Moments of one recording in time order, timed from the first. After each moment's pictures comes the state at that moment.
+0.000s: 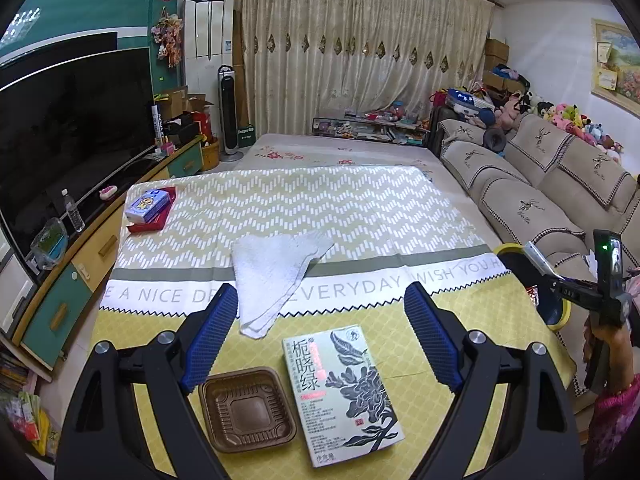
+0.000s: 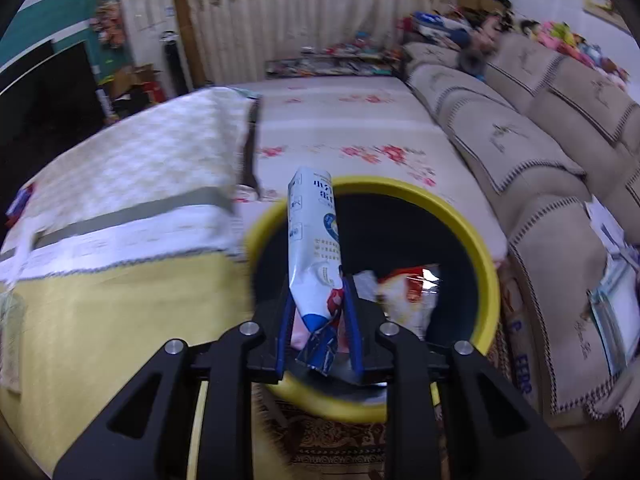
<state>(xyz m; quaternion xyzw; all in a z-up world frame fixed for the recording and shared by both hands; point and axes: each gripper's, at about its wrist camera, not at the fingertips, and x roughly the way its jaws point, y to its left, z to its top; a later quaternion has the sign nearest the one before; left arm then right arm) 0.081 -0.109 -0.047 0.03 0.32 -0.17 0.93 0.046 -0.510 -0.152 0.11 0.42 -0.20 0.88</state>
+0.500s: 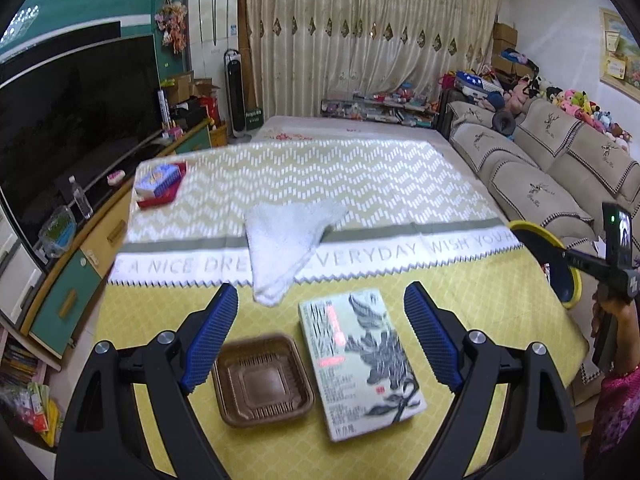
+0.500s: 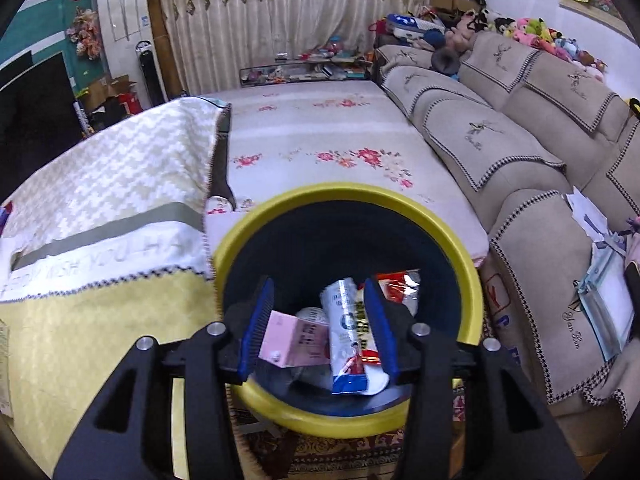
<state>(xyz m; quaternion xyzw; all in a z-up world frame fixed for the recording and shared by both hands) 0.069 -0.100 -0.069 0.05 0.36 -0.16 0.92 0.046 -0.502 -0.145 0.10 0.39 -0.21 0.89</state>
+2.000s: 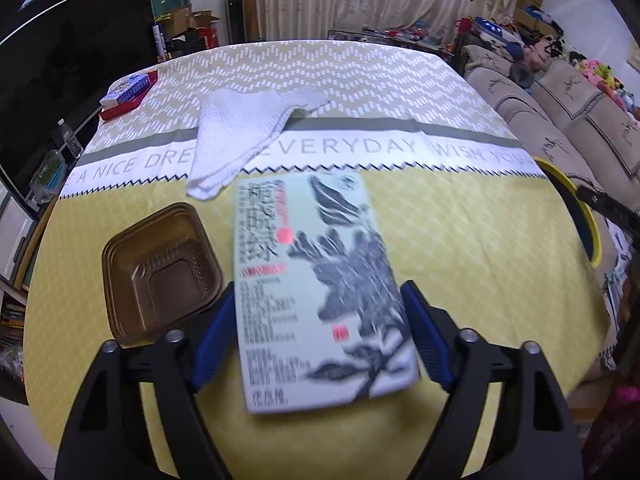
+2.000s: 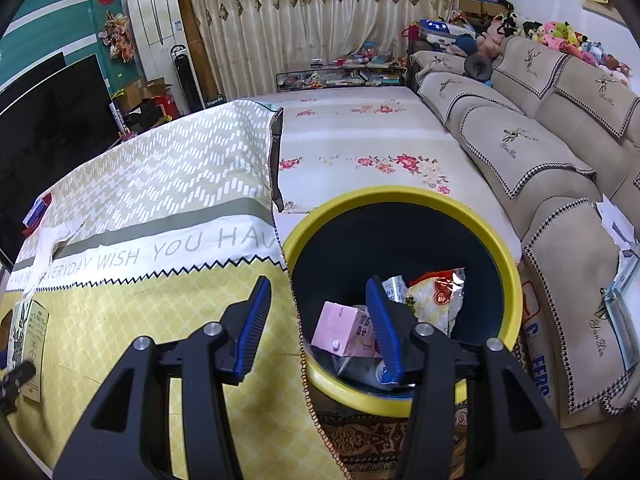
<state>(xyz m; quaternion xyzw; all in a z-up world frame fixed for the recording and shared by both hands) 0.084 -0.145 -0.154 0.05 0.47 -0.13 0.87 0.044 -0.474 -0.139 0.12 0.38 -0.16 0.90</state>
